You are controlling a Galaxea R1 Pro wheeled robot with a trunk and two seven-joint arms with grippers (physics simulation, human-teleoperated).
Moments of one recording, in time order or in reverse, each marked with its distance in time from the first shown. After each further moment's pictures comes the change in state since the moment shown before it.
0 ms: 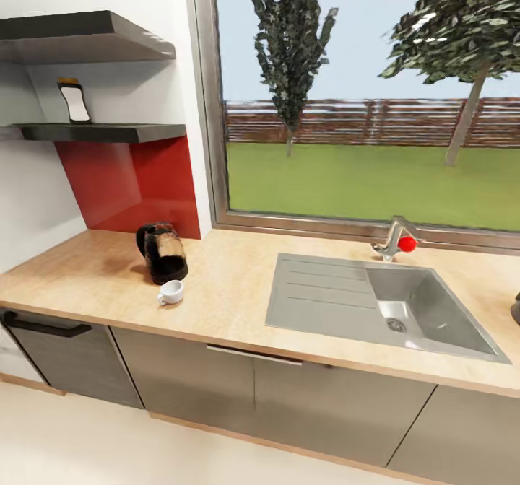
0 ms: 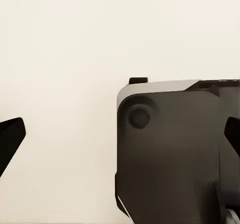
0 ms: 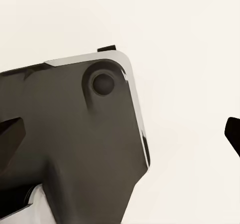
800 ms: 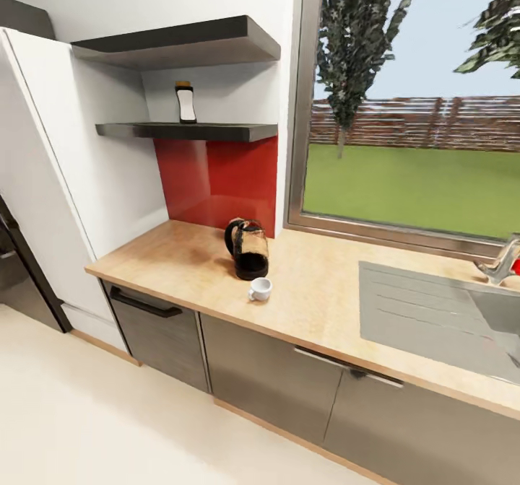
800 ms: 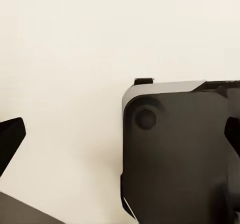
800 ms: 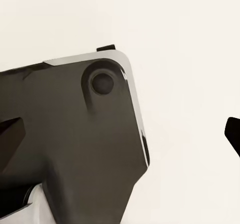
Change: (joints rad) left arm -0.001 0.013 0.000 0.000 0.002 -0.002 -0.001; right arm 0.000 0.001 0.000 0.001 0.000 0.000 -0.003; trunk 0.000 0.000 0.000
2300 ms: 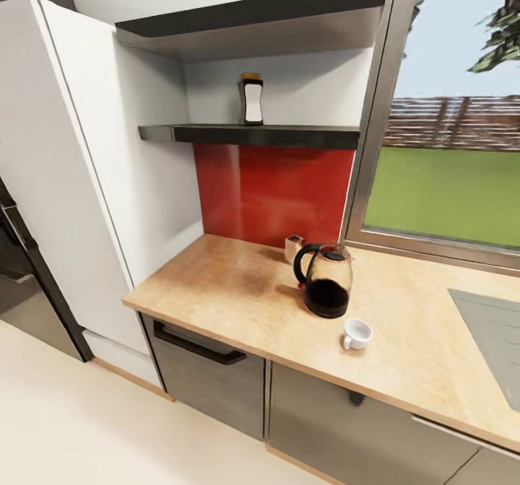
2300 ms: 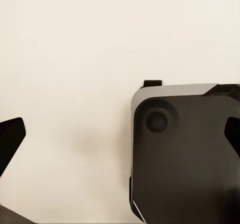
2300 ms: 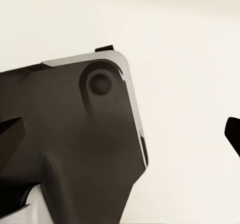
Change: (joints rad) left arm -0.002 0.023 -0.002 -0.003 0.011 -0.003 -0.003; right arm 0.000 -0.006 -0.002 0.000 -0.003 0.000 0.004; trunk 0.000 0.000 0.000
